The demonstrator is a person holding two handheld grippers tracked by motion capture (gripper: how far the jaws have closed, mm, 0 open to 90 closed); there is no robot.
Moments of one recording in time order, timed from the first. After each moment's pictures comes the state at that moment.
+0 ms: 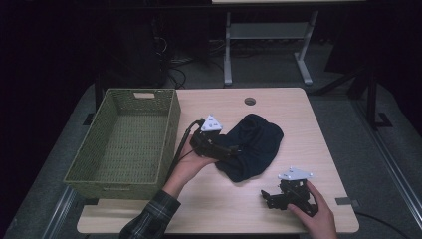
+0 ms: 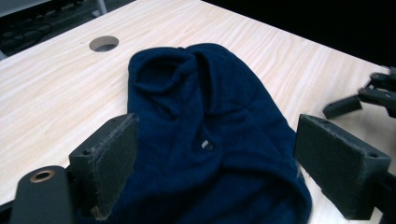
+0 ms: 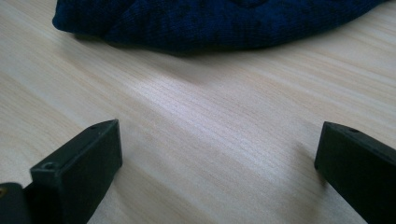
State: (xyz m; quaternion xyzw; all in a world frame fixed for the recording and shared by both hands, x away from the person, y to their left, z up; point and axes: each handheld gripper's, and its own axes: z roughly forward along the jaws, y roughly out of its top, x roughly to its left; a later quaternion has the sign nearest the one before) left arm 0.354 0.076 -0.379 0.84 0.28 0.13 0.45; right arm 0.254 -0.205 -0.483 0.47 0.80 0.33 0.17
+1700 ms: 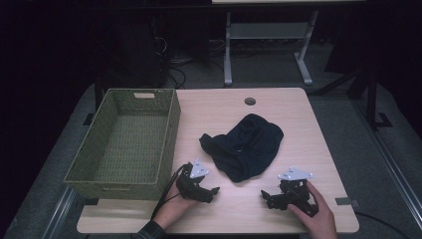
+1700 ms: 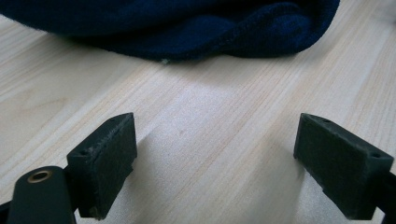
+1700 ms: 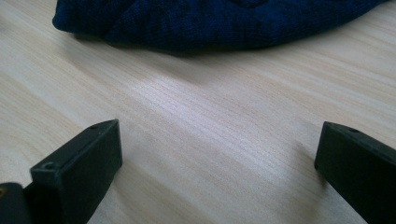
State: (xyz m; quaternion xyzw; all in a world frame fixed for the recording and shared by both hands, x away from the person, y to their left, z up) left arm 0.289 0.116 -0.478 0.87 0.30 0.13 0.37; right arm 0.254 -0.205 -0.483 0.47 0.80 0.33 0.17
